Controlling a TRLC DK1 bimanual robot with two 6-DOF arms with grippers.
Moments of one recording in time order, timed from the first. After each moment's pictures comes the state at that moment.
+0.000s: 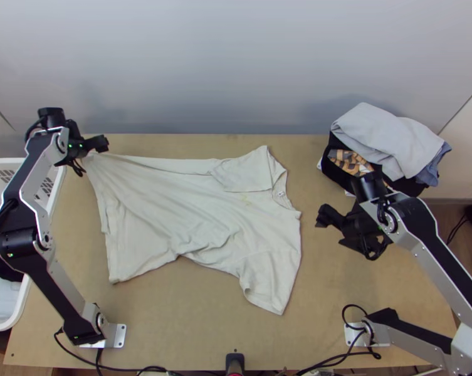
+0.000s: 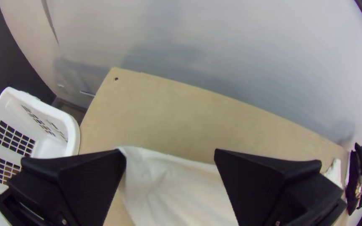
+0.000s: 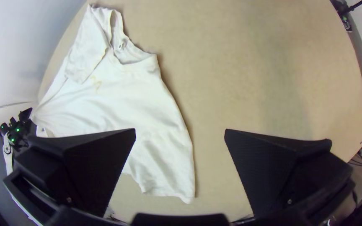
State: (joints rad) left arm 0.27 2.01 1.73 -0.54 0.05 -0.07; right arm 0.32 1.22 1.09 -1.11 -0.17 0.87
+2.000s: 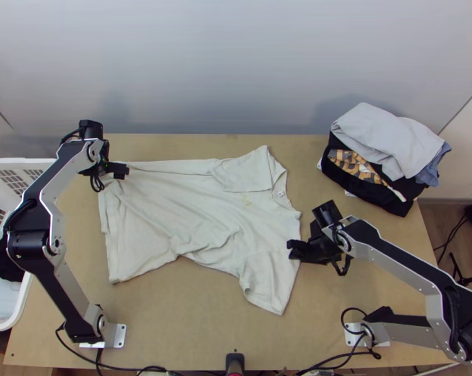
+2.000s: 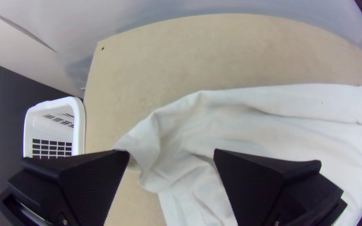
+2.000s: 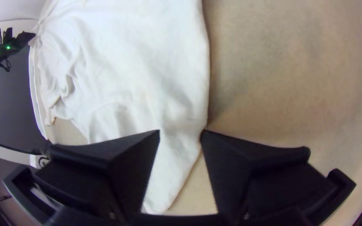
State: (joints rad) left arm 0.11 1.98 1.59 -0.67 -0.27 0.16; right arm 0.47 1.39 0.73 -0.63 -0.36 0.60
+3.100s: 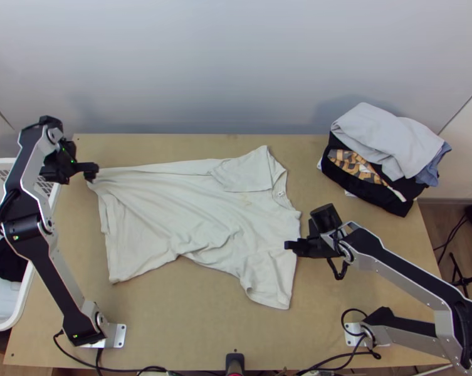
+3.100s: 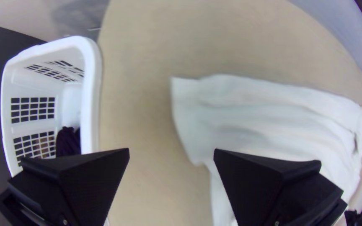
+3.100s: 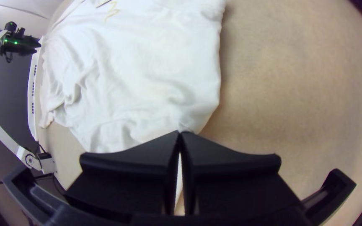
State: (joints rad) left arm 0.34 2.20 2.00 -1.14 -0.10 0.18; right arm 0.54 1.30 0.68 -0.49 -0.21 0.59
